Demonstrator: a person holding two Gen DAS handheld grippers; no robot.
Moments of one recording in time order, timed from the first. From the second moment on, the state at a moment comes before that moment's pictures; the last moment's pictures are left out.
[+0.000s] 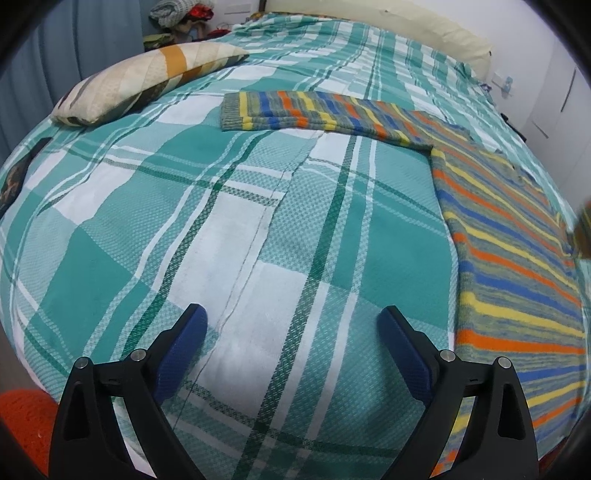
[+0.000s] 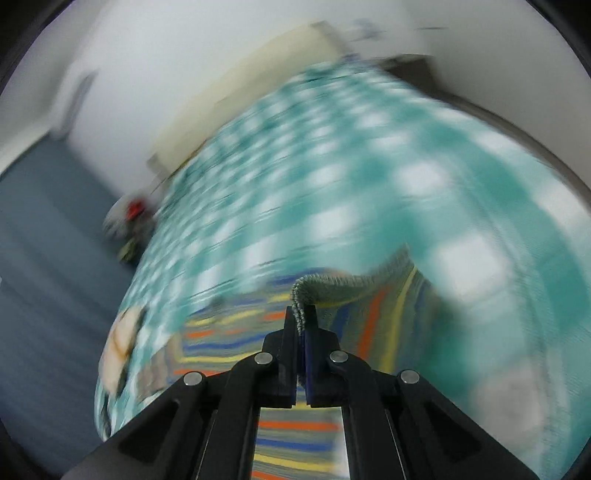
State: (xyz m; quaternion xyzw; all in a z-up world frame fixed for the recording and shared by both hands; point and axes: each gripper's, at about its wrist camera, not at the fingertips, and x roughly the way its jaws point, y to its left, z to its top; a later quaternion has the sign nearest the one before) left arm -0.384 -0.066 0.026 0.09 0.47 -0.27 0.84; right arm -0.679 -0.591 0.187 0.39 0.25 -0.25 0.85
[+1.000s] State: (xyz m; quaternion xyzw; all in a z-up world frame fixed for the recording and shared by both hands) left arm -0.393 -0.075 0.020 0.13 0.45 -0.27 0.84; right arm -0.661 -0.576 0.057 0.38 0.42 -0.31 0.77
